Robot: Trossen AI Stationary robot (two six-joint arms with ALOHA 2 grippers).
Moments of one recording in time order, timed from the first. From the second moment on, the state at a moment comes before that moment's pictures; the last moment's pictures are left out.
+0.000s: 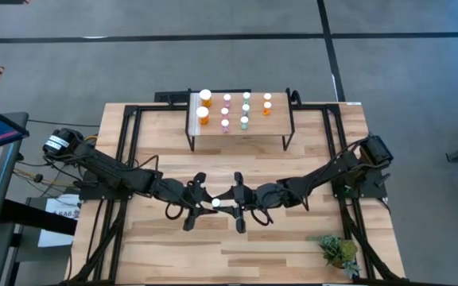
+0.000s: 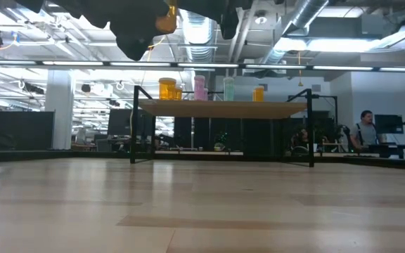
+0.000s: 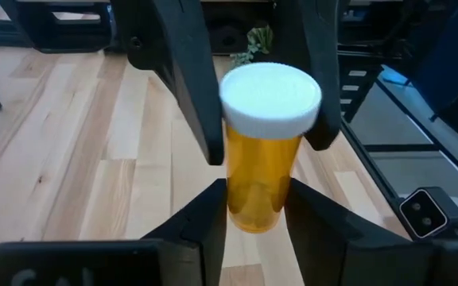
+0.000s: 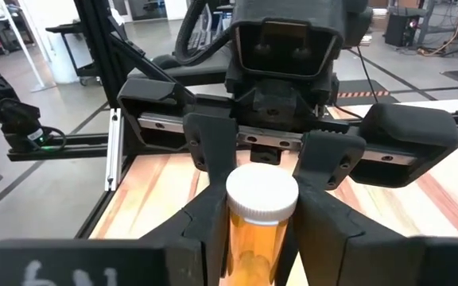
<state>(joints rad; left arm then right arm) -0.35 1.37 0.71 0.27 -0.12 -0.20 0.33 1.75 1.05 0.57 0.29 0.15</state>
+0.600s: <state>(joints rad) -0.35 1.34 0.71 0.13 -0.20 -0.15 0.30 1.72 1.05 0.49 0.29 0.17</state>
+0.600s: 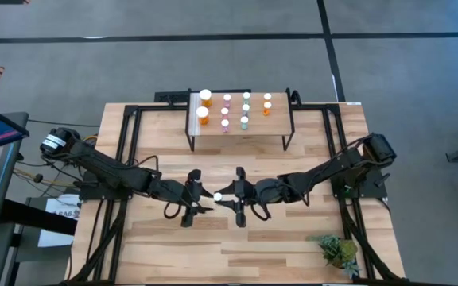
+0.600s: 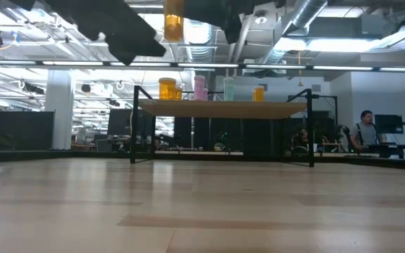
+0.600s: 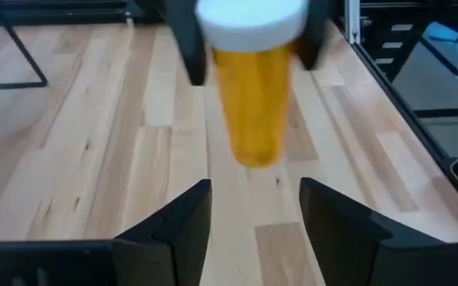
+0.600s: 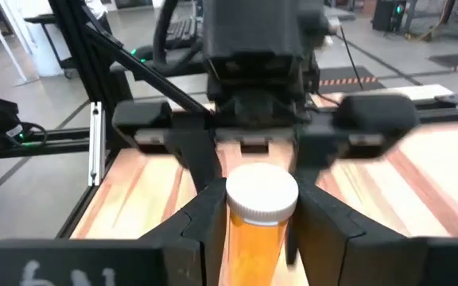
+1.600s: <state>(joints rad) -0.37 0.85 0.47 0.08 -0.41 -0.21 0.00 1.18 0.62 0.44 0.58 0.23</state>
